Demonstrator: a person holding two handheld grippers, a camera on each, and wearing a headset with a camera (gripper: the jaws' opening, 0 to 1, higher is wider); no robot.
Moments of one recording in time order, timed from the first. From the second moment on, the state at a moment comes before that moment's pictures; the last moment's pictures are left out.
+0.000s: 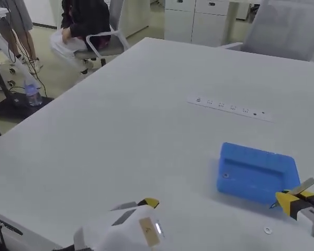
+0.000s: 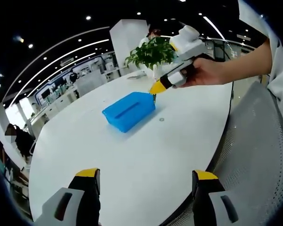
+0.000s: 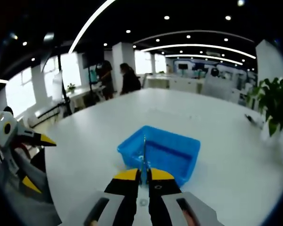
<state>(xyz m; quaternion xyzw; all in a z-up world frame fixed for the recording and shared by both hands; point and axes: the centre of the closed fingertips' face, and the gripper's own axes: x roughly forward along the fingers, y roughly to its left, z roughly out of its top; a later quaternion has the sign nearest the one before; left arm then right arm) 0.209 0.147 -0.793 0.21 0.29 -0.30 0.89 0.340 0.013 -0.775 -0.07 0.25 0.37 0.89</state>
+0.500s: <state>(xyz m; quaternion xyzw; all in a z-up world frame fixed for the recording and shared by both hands) 0.209 0.148 -0.794 0.21 0.29 -0.30 0.88 0.347 0.003 -0.813 -0.09 0.28 0.37 0.88</state>
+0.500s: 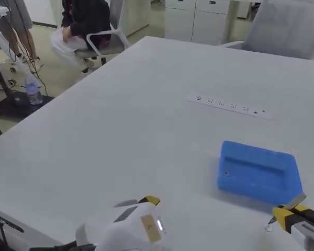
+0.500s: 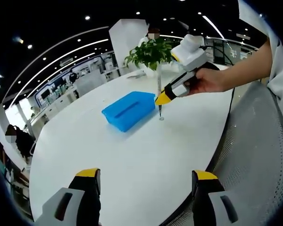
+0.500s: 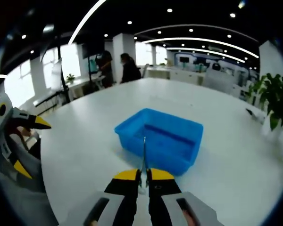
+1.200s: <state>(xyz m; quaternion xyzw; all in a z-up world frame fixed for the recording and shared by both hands) 0.208 0.148 -0.797 0.22 0.29 -0.30 0.88 0.343 -0.002 -0.821 -0.10 0.28 0.37 0.88</state>
